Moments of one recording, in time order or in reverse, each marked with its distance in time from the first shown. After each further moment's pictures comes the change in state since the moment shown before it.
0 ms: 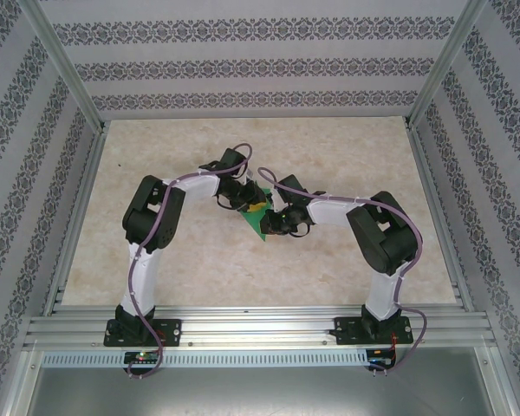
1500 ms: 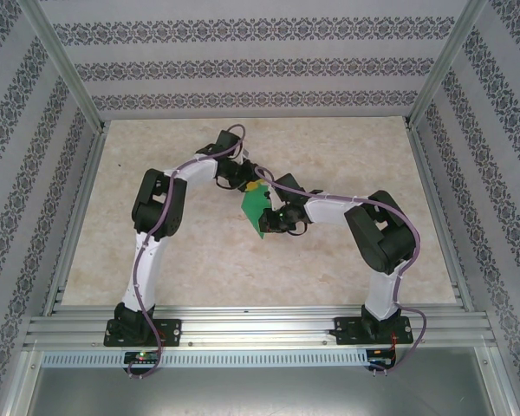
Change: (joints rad) left arm 0.090 0.201 0.335 -0.039 0.013 0.003; right arm 0.013 0.016 0.031 -0.012 0.043 -0.007
